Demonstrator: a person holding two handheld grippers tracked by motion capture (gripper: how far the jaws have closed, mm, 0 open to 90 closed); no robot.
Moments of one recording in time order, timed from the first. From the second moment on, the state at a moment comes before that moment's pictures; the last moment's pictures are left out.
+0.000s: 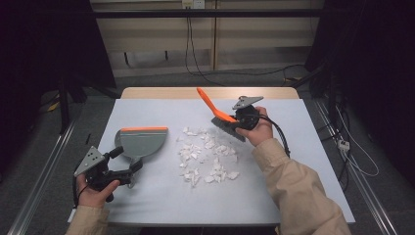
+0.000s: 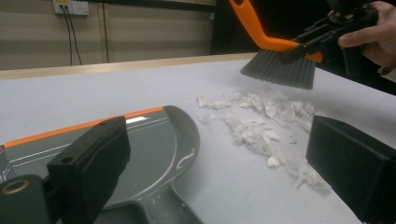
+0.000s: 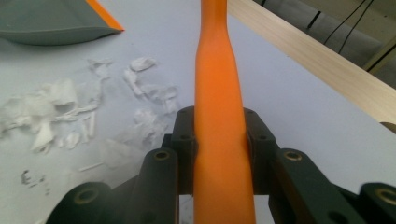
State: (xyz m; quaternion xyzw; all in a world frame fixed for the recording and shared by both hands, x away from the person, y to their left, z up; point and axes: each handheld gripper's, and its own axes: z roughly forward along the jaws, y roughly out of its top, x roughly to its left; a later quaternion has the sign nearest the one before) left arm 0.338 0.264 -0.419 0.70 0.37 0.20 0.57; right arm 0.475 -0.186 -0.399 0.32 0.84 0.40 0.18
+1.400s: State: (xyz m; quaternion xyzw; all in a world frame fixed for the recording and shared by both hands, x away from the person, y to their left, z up) left arm 0.338 0.260 -0.422 0.71 0.38 0.20 0.56; right arm 0.480 -0.141 -0.423 0.21 0.89 0.38 0.17
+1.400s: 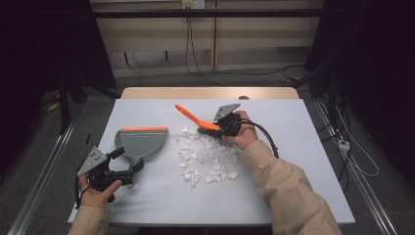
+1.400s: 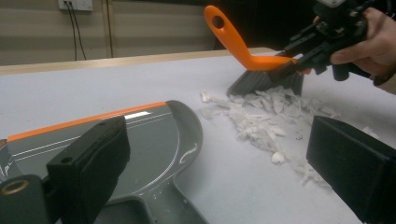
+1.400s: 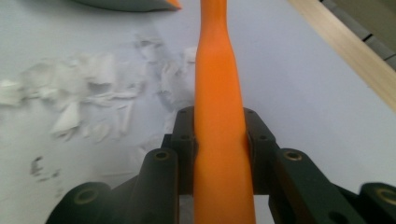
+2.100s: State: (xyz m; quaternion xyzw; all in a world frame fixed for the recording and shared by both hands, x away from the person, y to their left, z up) left arm 0.343 0.256 -0.425 0.71 0.37 0.20 0.56; right arm 0.493 -0.140 -0.408 0.22 0.86 0.41 0.20
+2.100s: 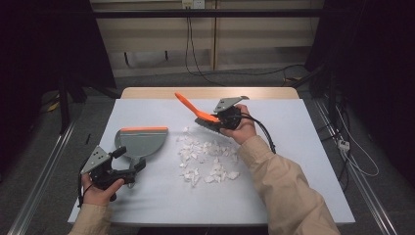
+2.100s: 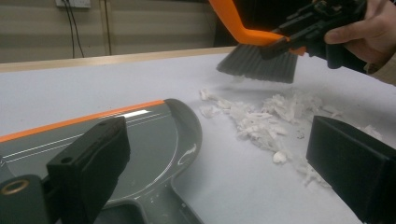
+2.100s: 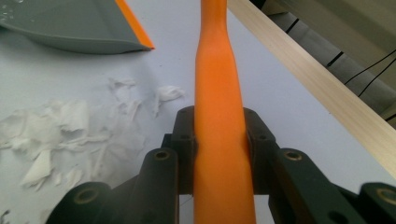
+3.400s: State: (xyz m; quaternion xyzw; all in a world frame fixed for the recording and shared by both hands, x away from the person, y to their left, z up) left arm 0.345 0.248 -0.426 0.71 0.38 0.20 0.56; right arm 0.470 -0.122 -0.418 0.10 0.90 0.40 0.13
